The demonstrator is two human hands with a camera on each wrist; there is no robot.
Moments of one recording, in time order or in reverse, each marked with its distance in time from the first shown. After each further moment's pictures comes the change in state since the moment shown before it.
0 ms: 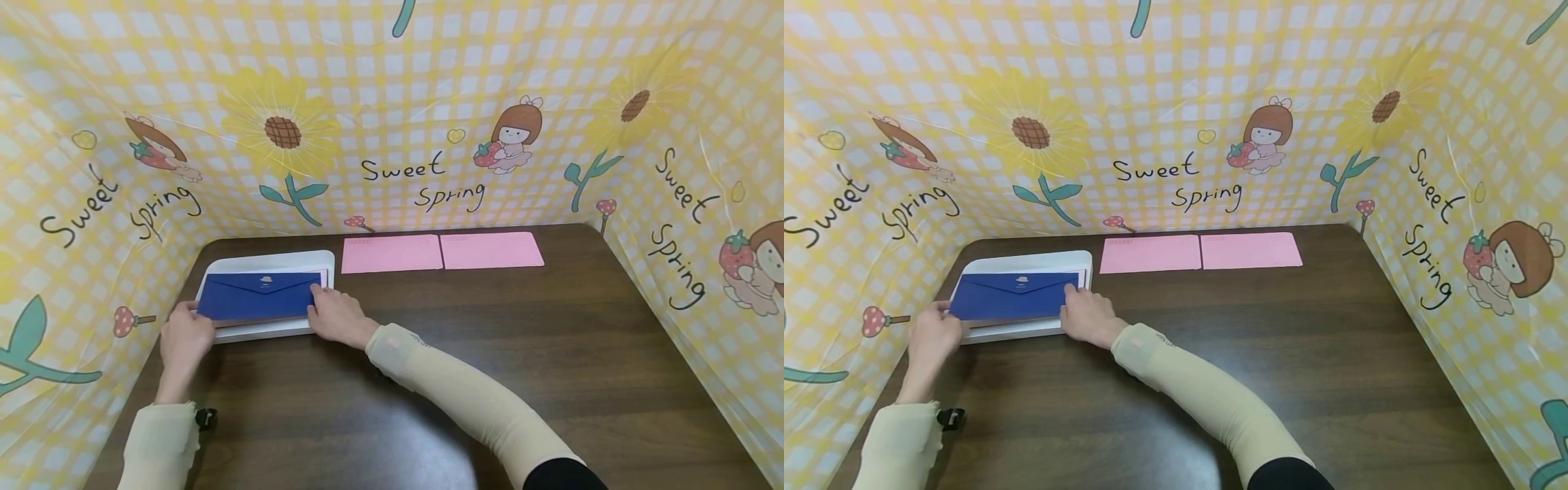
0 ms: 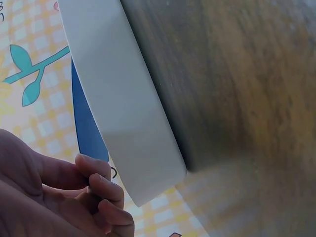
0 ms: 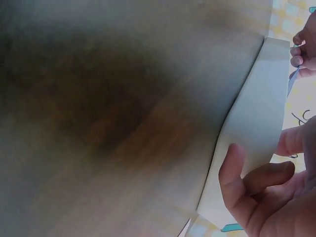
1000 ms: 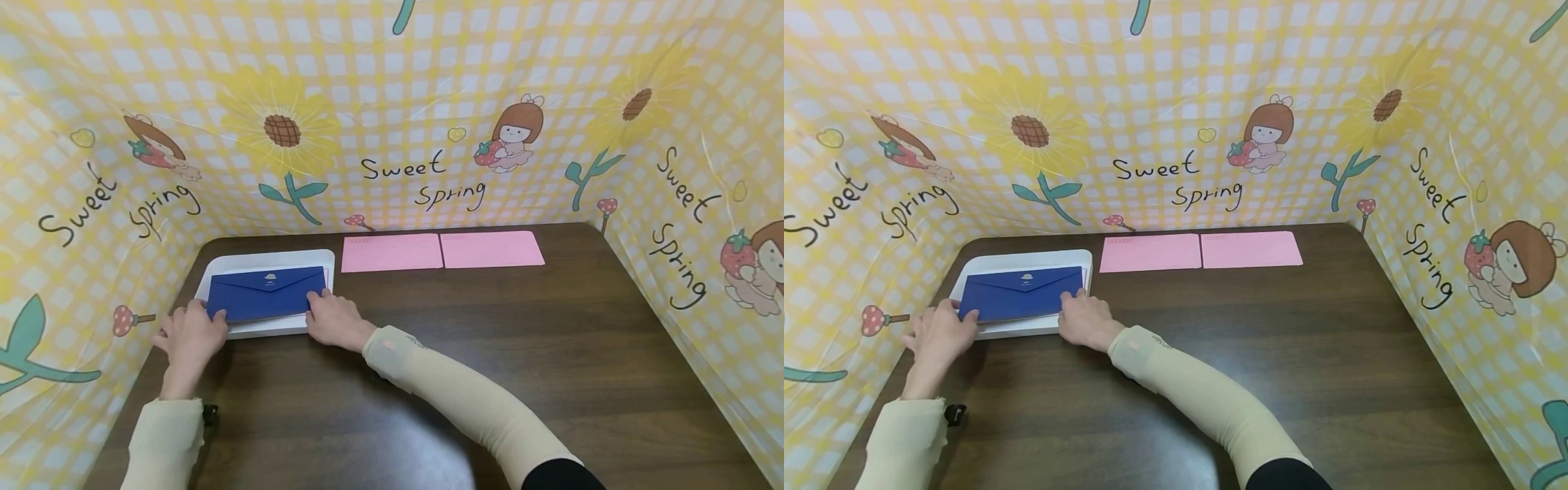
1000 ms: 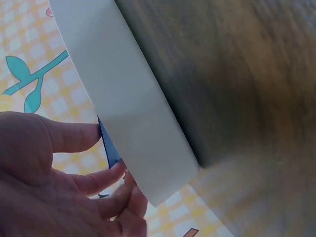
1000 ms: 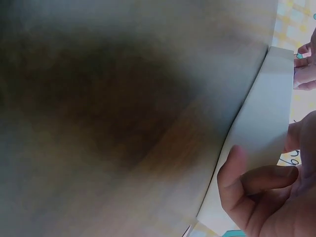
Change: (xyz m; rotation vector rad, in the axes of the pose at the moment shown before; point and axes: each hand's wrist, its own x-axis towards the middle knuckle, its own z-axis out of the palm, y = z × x) left_hand -0.005 0.010 0.007 0.204 -0.056 0.089; right_hand 0.000 -0.005 0.009 -0.121 -0.027 -0.014
